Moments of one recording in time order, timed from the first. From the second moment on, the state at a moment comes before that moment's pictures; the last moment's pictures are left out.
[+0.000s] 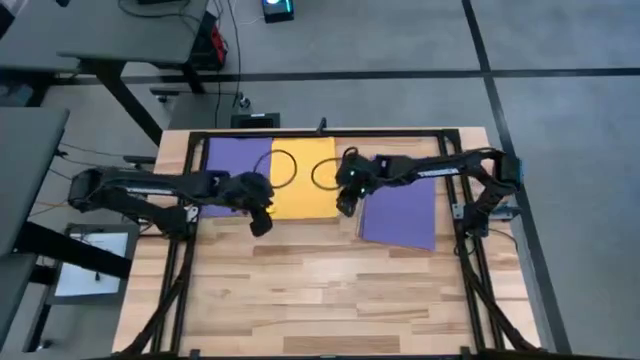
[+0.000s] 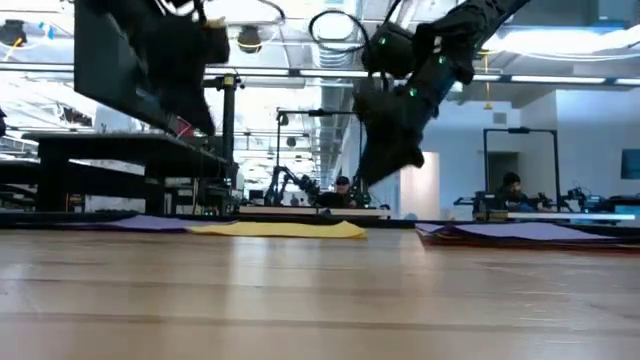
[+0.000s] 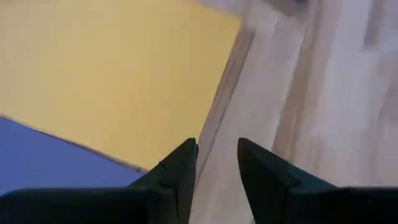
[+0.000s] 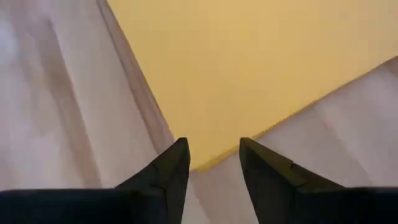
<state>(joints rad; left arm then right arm) 0.10 1.09 0.84 -0.57 -0.11 -0.31 -0.29 1.65 1.08 -0.33 -0.14 0.31</state>
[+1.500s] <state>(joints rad) 0.25 1.40 0.89 -0.30 0.27 -0.30 0.09 1.62 0.83 -0.40 0.06 1.03</state>
